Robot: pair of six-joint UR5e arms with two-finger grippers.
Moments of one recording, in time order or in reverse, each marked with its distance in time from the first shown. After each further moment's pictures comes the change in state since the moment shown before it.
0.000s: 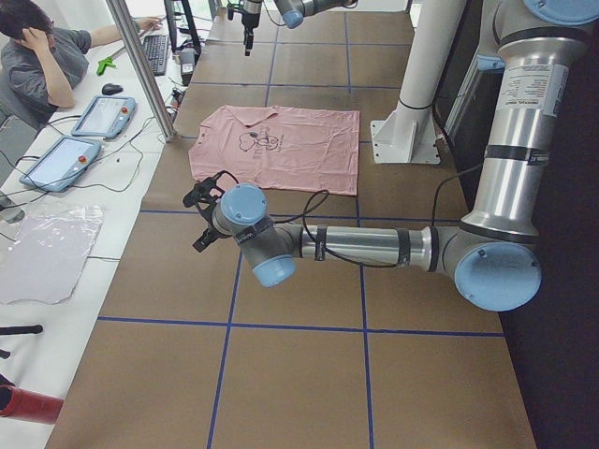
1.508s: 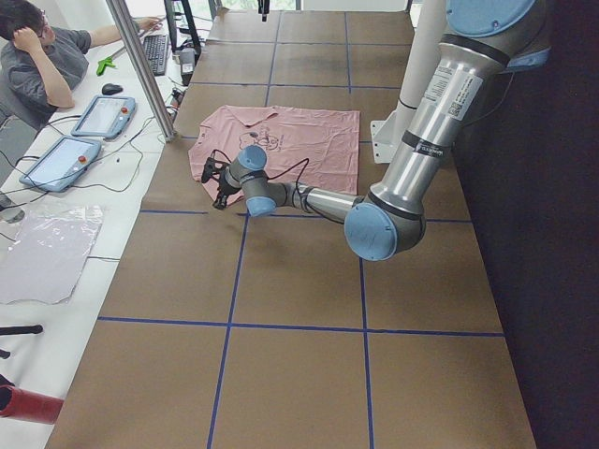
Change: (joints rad) left arm 0.532 -0.313 0.222 0.030 0.653 -0.708; right arm 0.232 -0.202 0.011 0.004 0.183 -0.318
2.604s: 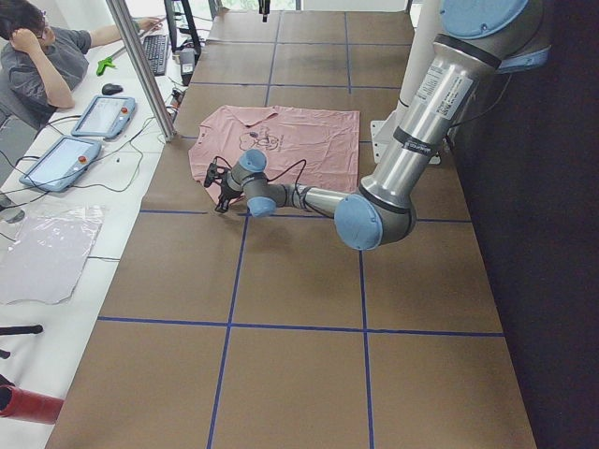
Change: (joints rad) left arm 0.036 -0.066 0.115 0.006 0.046 0.008; right arm 0.000 -0.006 -0.001 0.000 -0.002 0.000
